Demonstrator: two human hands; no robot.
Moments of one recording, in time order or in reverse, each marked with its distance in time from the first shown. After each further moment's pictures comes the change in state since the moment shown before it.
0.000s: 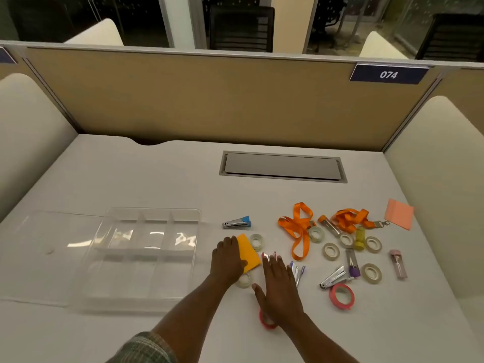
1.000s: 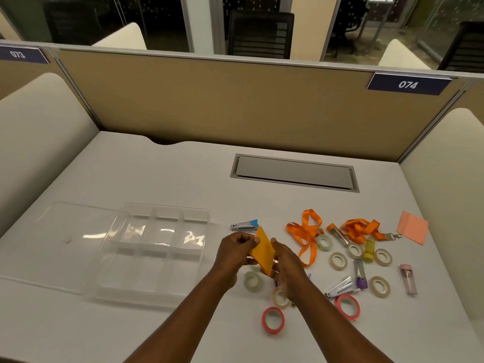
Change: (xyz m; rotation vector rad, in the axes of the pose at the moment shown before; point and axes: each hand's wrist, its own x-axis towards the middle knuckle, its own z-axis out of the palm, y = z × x) left_hand -0.043 0.033 -0.085 -1.370 -0.003 -0.328; right_hand 0.053 -0.036 -0.088 1.339 -0.153 0.754
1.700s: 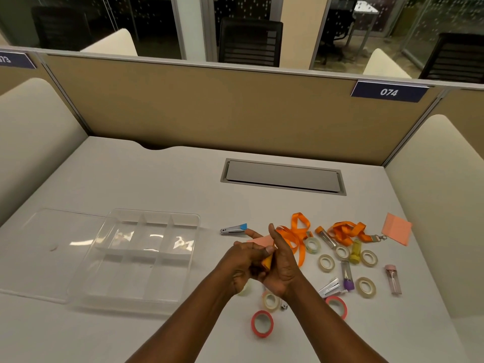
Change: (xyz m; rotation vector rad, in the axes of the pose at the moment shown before) left_hand -0.027 0.020 0.036 -0.167 -0.200 -0.195; right_hand -0.021 -0.018 -0.009 0.440 -0.511 -0.016
